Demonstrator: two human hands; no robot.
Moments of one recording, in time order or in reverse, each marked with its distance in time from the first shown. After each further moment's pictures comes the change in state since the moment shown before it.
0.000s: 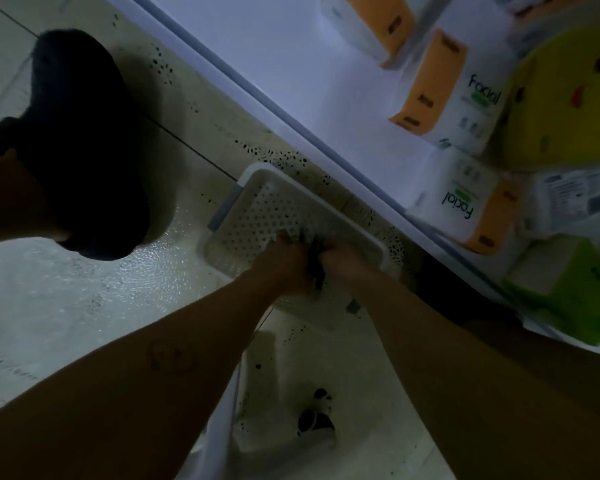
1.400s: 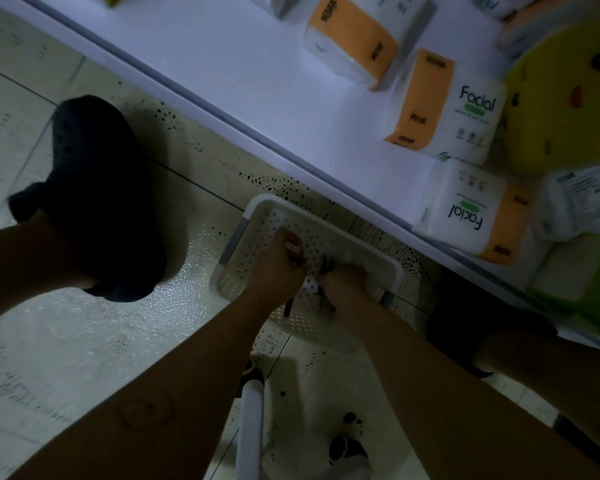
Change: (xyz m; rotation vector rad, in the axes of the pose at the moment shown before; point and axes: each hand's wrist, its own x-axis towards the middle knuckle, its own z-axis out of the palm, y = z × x) left_hand -0.012 -0.012 -0.027 -0.649 0.350 0.017; right_hand 0.047 0.021 0.046 0.356 0.133 0.151
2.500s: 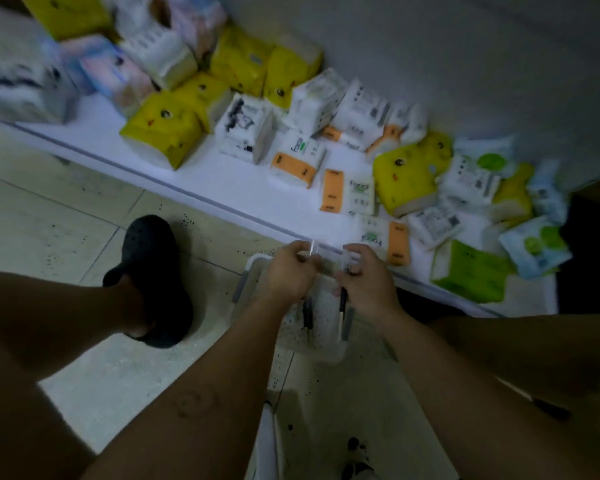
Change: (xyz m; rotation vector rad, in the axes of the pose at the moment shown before) left_hand -0.113 0.116 -0.032 -0.030 0.072 0.284; right_hand -0.183 -0.021 -0.096 0.236 0.283 -0.714
